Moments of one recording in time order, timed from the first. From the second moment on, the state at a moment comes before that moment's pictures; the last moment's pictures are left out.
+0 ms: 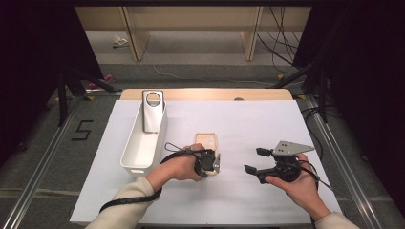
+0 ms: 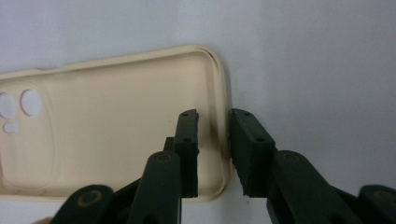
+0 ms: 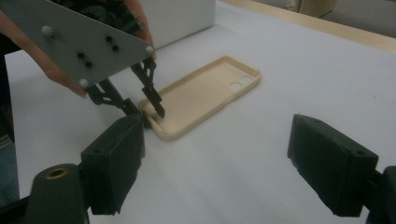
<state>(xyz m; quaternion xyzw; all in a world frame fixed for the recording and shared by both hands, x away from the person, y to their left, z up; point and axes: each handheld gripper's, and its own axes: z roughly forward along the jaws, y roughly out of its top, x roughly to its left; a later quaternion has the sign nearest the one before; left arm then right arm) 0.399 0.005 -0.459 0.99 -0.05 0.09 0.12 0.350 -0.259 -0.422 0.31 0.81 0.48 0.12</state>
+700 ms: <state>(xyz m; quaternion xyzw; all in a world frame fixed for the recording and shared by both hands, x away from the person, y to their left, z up) 0.395 0.004 -0.458 0.99 -0.05 0.09 0.11 0.350 -0.259 -0.423 0.31 0.81 0.48 0.12</state>
